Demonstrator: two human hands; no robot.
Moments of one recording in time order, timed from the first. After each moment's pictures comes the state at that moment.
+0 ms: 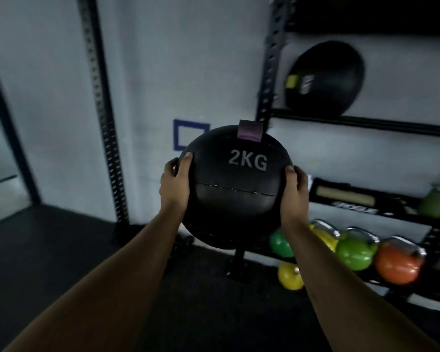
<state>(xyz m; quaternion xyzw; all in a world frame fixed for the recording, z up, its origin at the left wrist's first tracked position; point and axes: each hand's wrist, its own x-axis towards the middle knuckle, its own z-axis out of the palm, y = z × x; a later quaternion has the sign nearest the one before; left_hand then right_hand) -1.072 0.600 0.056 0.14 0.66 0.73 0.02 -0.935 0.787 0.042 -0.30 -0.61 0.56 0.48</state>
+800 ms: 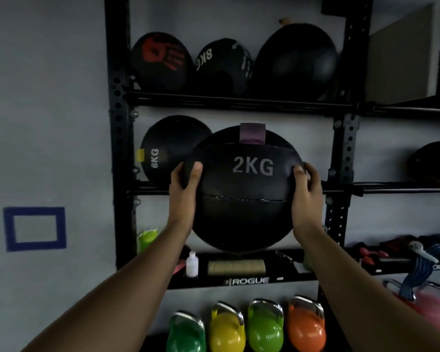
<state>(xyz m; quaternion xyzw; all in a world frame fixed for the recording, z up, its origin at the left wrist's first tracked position) -0.963 1.081 0.204 0.42 0.47 0.78 0.10 -0.763 1.199 0.206 -0.25 -0.56 0.41 0.68</state>
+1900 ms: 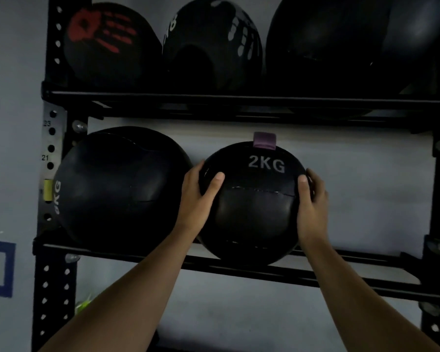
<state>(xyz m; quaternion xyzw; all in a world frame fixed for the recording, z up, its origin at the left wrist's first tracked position) -1.078 1.487 0.271 0.44 0.55 0.70 -0.10 -0.918 1.658 0.266 -0.14 -0.62 0.41 0.65</state>
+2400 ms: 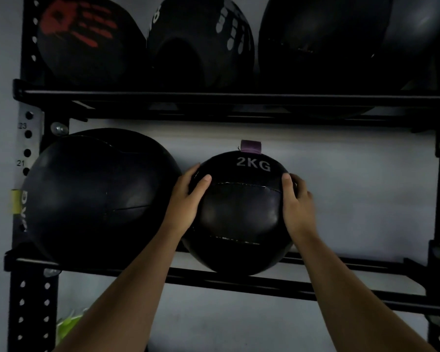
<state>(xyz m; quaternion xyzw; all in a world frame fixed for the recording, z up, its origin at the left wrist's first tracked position) -1.113 1.516 0.281 0.43 0.57 0.70 -0.08 -0.945 1.691 0.283 -0.21 -0.68 0.36 0.60</state>
